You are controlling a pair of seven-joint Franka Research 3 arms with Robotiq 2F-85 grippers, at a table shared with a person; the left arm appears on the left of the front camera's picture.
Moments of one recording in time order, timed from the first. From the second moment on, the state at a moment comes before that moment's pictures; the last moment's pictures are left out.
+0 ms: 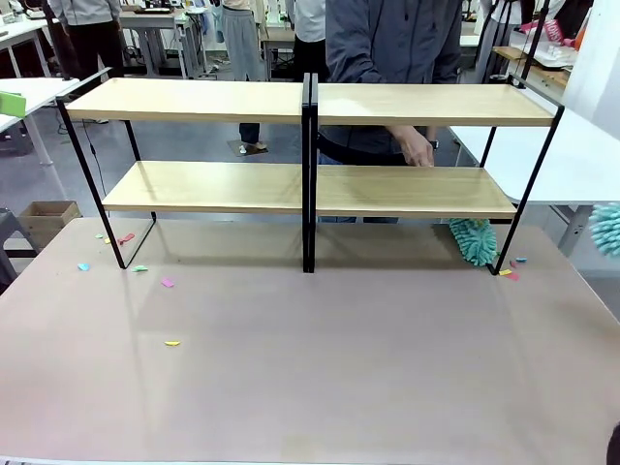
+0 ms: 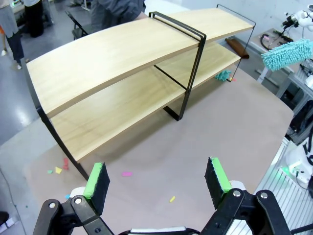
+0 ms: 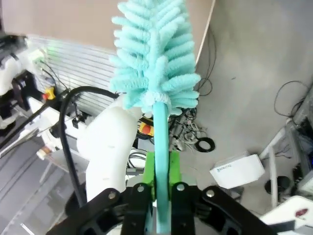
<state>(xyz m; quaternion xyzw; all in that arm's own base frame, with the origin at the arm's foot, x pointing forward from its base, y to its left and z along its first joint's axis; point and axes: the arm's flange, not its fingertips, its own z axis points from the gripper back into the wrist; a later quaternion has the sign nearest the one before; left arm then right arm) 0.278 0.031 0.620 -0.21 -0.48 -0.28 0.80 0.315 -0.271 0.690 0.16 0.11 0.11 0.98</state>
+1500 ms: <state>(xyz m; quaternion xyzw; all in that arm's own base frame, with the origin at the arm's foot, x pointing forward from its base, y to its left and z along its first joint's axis) 0.278 0.031 0.620 -0.21 -0.48 -0.28 0.80 0.314 -0.279 0.707 0.15 0.09 0.07 0.98</state>
